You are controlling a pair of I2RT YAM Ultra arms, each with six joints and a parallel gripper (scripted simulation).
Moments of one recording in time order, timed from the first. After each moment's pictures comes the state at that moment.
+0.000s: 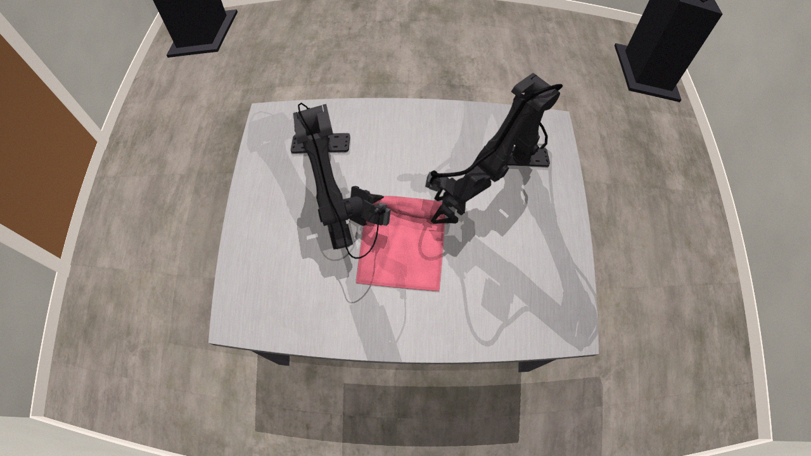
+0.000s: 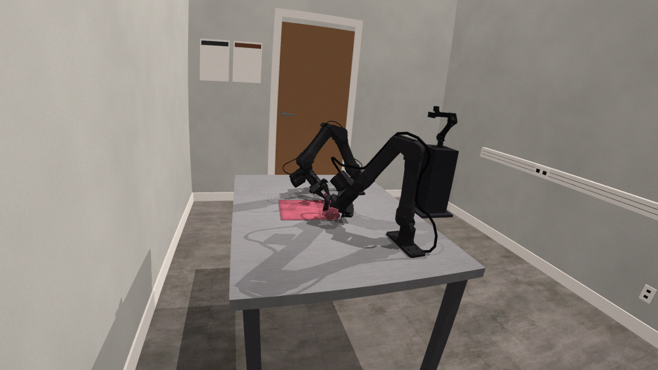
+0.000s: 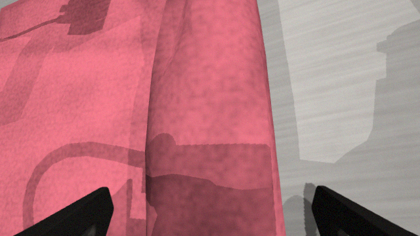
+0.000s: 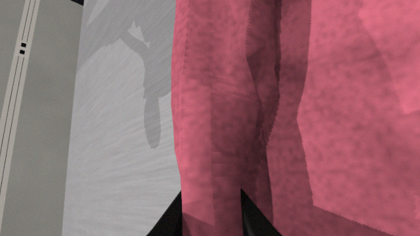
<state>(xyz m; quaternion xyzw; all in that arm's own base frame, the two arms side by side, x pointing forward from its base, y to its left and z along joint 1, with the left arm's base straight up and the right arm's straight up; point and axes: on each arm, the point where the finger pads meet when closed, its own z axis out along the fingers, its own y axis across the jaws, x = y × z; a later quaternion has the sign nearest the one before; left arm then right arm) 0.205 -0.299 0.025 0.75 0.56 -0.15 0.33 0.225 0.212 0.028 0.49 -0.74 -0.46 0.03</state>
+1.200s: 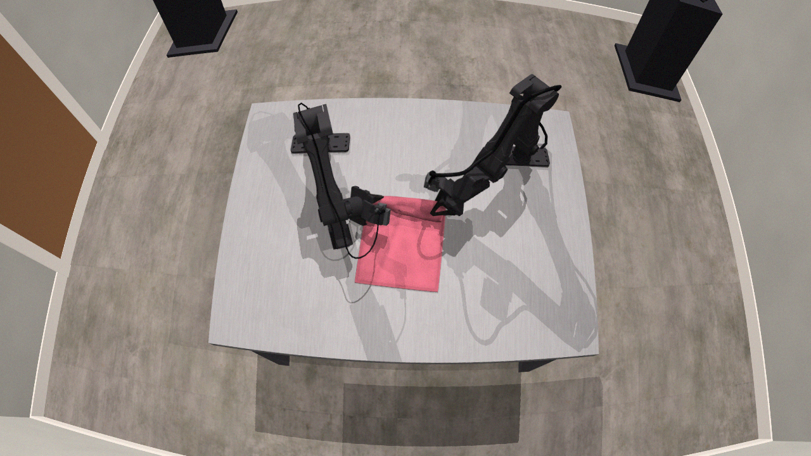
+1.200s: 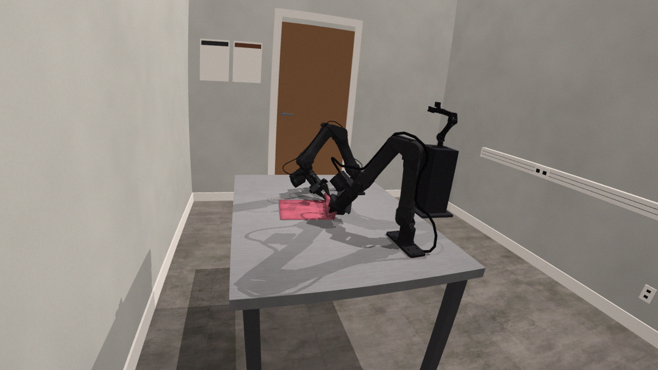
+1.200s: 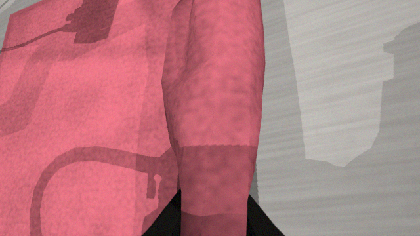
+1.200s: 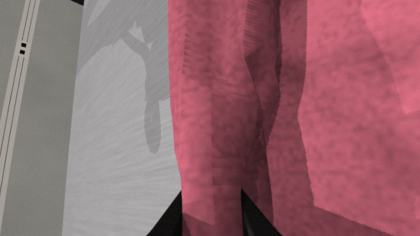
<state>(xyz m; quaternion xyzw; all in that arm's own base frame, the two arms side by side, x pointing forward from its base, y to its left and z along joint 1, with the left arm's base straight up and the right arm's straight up) 0.208 -0.305 0.025 0.75 0.55 -0.15 0.34 0.225 0.212 0.028 0.49 -0.74 -0.46 0.03</state>
